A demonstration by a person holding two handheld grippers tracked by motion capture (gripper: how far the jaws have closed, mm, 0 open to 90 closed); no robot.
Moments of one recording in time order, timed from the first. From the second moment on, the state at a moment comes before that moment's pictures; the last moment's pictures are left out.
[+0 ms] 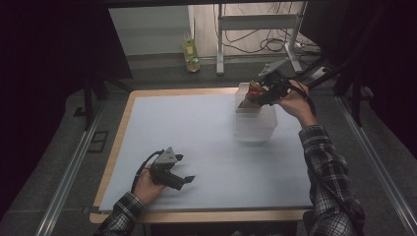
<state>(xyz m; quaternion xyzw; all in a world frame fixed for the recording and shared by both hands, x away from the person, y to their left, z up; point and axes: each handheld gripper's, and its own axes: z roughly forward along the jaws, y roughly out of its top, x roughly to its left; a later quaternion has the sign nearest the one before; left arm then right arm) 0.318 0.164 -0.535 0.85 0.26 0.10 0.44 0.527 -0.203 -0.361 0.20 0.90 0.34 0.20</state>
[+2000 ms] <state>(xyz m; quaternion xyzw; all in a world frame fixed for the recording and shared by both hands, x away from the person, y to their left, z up) 0.320 0.172 -0.535 0.84 0.29 0.12 0.43 0.443 -0.212 -0.371 0.21 0.88 0.40 0.16</state>
